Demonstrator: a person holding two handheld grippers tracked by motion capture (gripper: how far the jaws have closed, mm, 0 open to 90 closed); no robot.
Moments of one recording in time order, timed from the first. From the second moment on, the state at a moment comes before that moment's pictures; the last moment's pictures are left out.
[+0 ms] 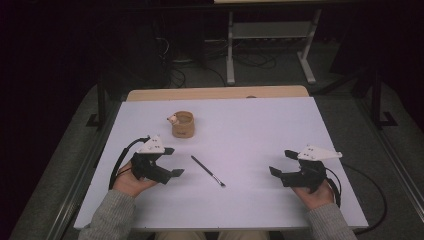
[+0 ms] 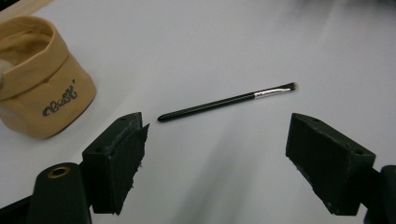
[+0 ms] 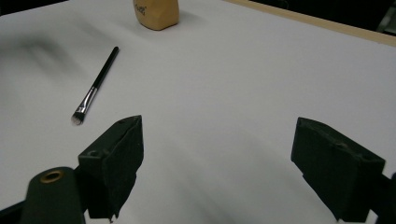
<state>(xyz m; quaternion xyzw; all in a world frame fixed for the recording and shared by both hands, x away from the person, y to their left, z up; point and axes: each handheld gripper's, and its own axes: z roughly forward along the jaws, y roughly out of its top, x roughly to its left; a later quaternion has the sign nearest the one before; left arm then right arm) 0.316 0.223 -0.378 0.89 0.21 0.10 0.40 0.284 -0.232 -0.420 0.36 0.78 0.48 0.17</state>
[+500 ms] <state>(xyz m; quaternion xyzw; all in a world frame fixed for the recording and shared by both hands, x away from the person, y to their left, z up) 0.328 0.198 -0.375 0.90 0.18 0.09 0.38 0.284 -0.233 -0.419 0.36 0.78 0.48 0.17</state>
